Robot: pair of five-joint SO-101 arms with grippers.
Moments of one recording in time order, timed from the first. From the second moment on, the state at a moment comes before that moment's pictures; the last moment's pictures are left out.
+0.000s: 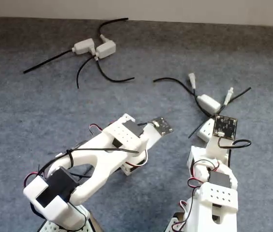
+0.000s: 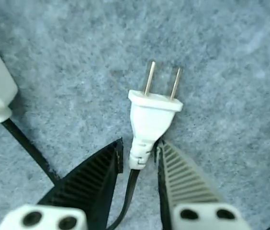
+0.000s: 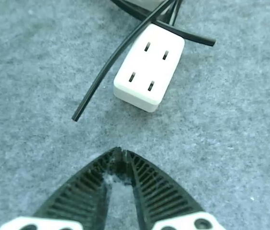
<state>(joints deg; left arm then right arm) 34.2 1.4 34.7 67.8 -10.2 9.6 -64.1 87.9 35.9 1.7</state>
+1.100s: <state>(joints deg) 37.1 1.4 32.5 60.4 -10.3 9.6 -64.1 87.9 35.9 1.7</state>
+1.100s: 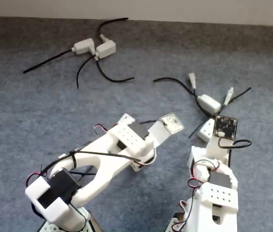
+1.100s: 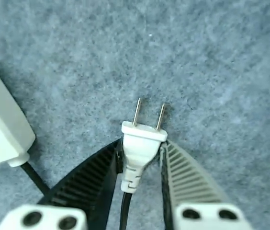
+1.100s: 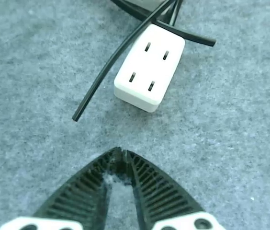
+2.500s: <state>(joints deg) 37.1 -50.7 60.1 43.7 -12.9 9.6 -64.1 87.9 35.9 1.7</state>
